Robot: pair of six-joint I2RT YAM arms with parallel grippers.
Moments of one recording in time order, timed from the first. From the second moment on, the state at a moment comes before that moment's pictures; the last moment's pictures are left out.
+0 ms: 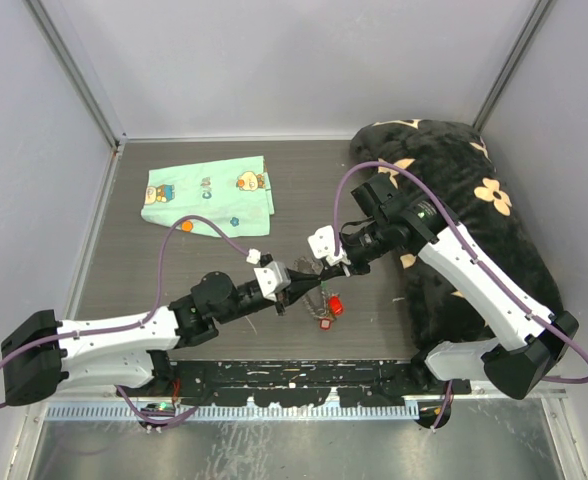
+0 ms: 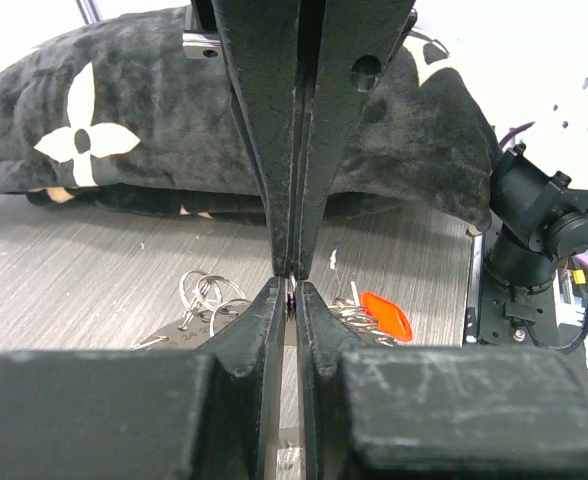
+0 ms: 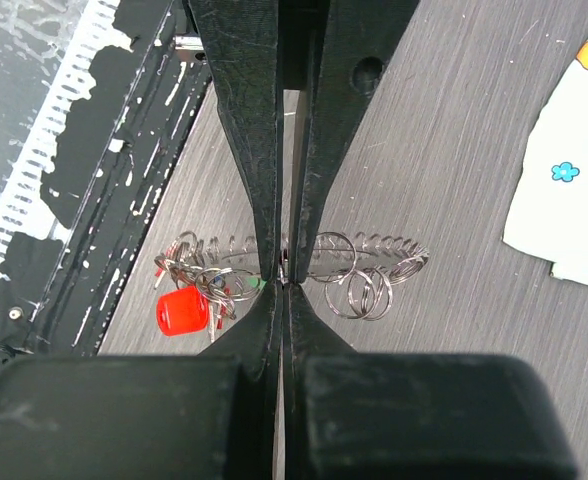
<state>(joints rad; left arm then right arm) -1.15 1.07 0.52 0.66 0.07 0.07 0.64 1.28 1.40 -1.20 -0.82 -1.18</state>
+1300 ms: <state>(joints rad) -1.00 0.93 0.49 0.45 0.43 0.12 0.45 1.16 0.97 -0.87 -1.31 -1.02</state>
